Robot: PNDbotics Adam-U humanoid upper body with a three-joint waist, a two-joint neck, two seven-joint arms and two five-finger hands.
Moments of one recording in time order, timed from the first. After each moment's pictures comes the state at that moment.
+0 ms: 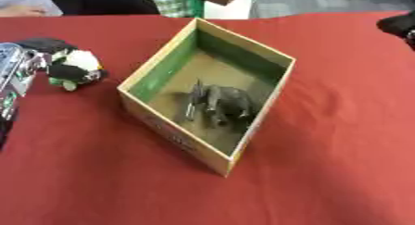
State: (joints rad) left arm -0.97 0.60 -0.10 -1.04 -1.23 0.10 -0.69; right arm -0.46 -0.39 -0.05 -1.98 -0.25 -0.10 0.24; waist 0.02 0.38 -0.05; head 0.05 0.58
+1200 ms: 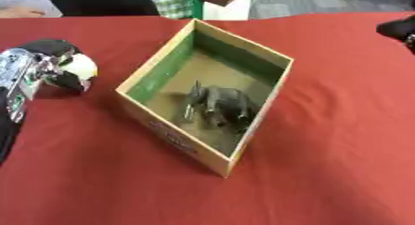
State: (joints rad) left arm -0.97 0.57 -0.10 -1.03 -1.19 0.10 -0.54; right arm -0.45 -0.39 -0.05 -1.98 -0.24 -0.09 0.25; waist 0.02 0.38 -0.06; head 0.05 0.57
